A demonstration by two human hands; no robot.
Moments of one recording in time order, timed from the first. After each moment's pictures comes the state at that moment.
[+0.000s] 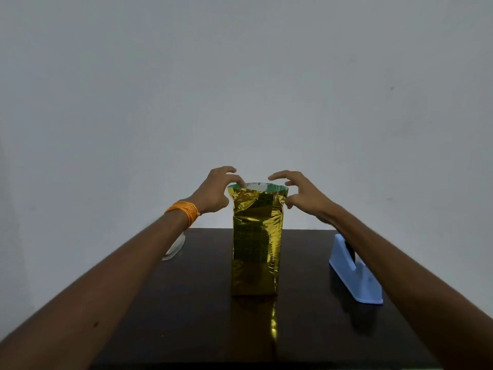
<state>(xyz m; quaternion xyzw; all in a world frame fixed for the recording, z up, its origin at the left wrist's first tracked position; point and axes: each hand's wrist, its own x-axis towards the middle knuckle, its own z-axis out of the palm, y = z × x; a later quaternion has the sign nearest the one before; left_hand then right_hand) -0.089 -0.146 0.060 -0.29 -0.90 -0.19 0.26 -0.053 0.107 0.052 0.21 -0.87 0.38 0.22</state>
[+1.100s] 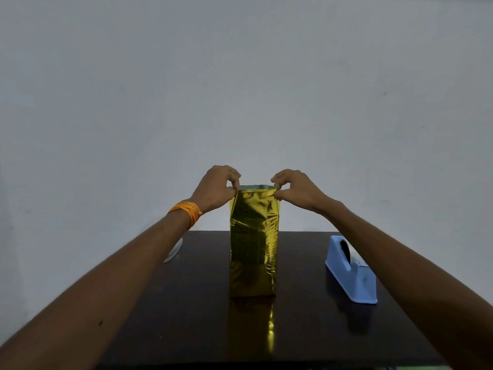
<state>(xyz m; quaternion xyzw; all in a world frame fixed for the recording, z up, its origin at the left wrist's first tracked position) -0.076 -0.137 0.071 -0.29 -0.86 -0.28 0.31 -0.064 0.105 0.070 0.21 -0.89 0.29 0.28</state>
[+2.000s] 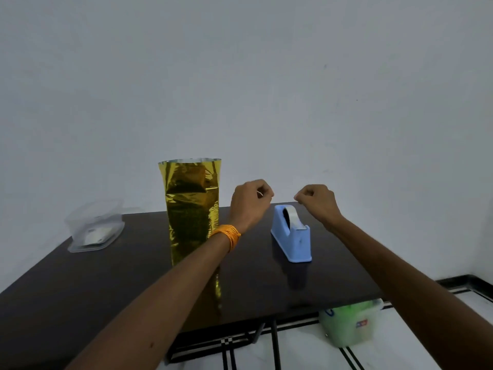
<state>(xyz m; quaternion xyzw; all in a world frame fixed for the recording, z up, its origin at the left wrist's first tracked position) -0.036 0.066 -0.020 -0.33 -0.78 -0.46 0.26 0.011 0.253 -0.022 -0.10 -0.85 0.40 0.32</state>
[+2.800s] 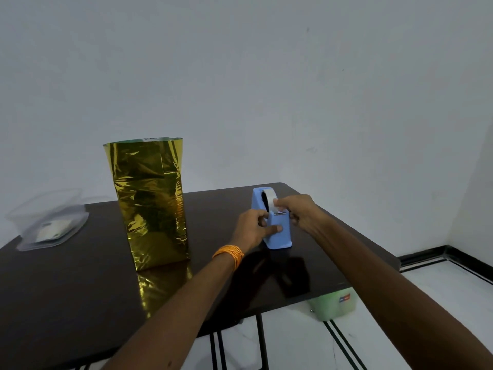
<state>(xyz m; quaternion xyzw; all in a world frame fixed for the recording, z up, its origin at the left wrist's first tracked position) -0.062 0.140 -0.130 -0.33 -0.83 -0.45 0.06 -0.002 0.270 -0.070 -0.23 -0.72 0.63 0.17</state>
